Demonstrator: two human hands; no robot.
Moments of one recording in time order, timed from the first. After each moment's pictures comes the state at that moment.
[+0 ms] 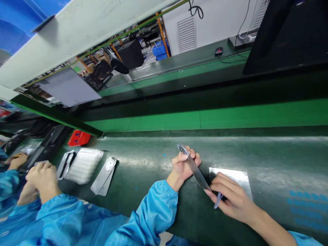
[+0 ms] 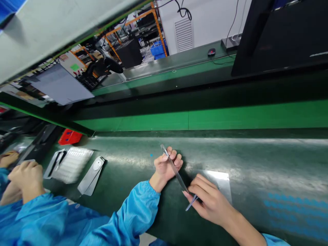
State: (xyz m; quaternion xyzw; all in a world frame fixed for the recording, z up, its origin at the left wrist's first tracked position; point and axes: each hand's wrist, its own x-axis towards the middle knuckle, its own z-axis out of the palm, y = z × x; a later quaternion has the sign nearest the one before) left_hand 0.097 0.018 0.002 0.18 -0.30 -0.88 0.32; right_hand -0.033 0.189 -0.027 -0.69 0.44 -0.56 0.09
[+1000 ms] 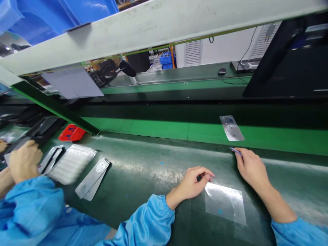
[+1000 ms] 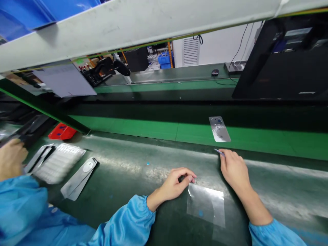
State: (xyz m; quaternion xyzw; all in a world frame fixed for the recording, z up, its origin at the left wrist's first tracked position) left_hand 0.085 0.036 -0.009 0.21 -0.77 -0.56 0.23; right_hand -0.196 0.123 -0.068 -0.54 0.77 -0.32 -0.09
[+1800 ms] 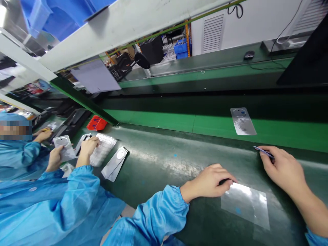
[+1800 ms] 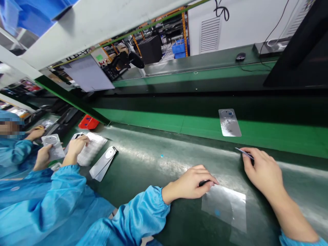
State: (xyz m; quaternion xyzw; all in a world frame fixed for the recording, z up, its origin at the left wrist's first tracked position) left_hand 0.085 0.042 -0.023 0.10 -0.89 -0.42 0.18; right_hand -0.203 0.131 -0.054 -0.51 0.80 -0.32 0.00
